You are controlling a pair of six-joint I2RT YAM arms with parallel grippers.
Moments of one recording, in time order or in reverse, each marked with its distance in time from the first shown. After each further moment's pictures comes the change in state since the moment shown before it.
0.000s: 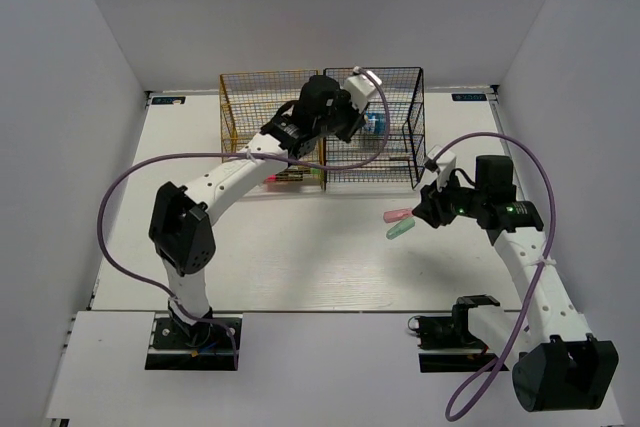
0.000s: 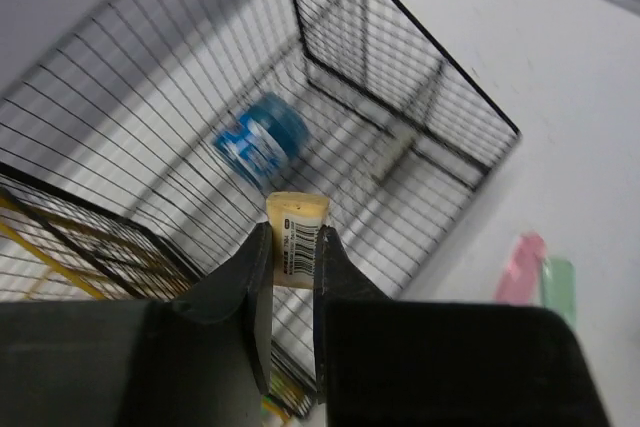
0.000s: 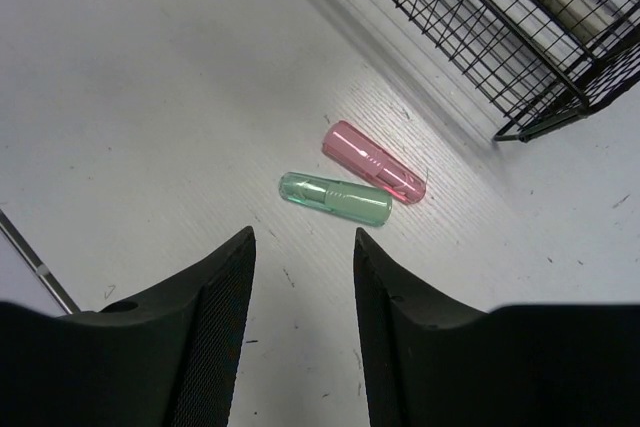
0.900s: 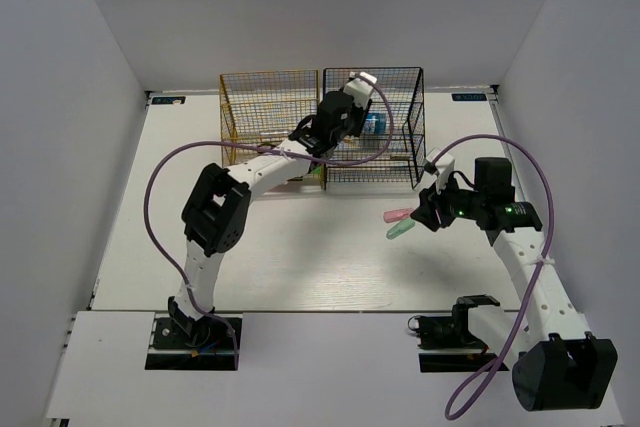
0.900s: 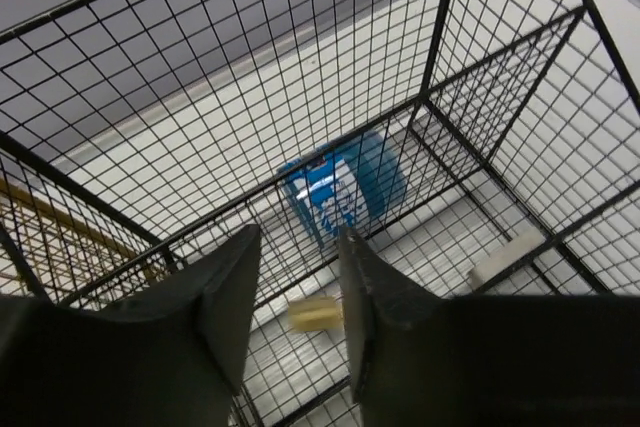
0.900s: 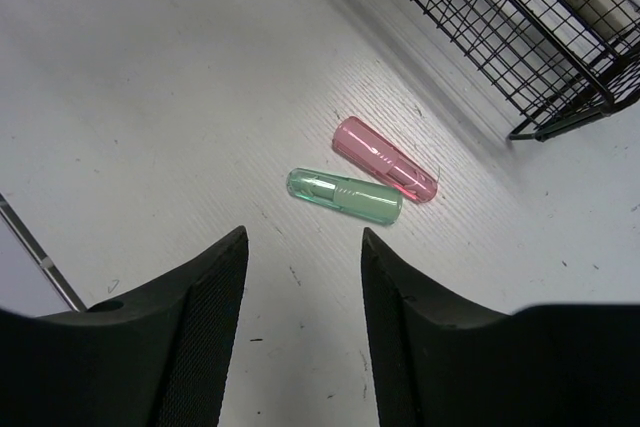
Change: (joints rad) left arm 0.017 0.259 0.003 0.404 -0.318 -0.124; right arm -0.002 0.001 -0.023 0.000 -0.022 -0.014
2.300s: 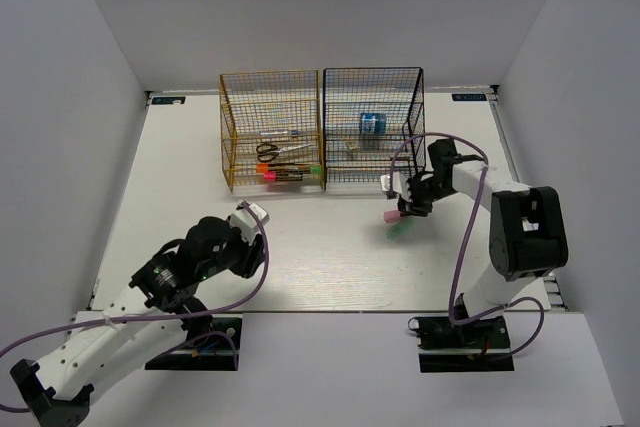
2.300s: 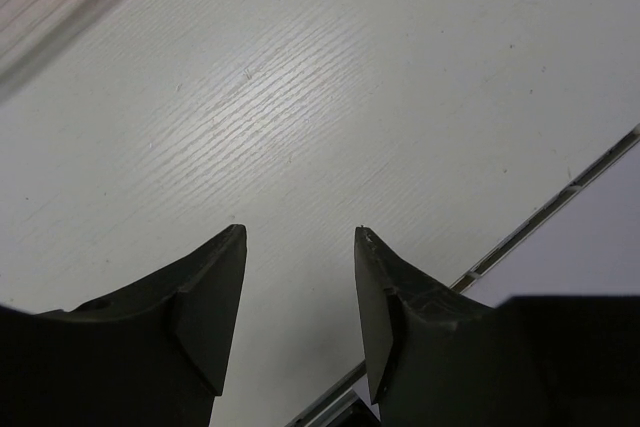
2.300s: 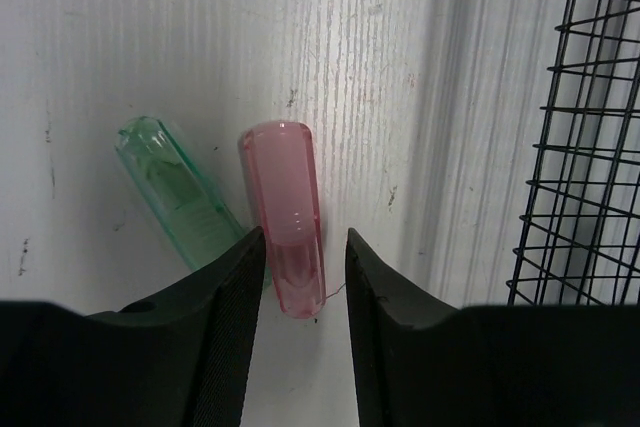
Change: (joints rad) left arm -0.042 -1.562 -1.152 -0.818 0.157 -0.114; right arm 0.078 0.720 0.199 -0.029 0.001 -1.017
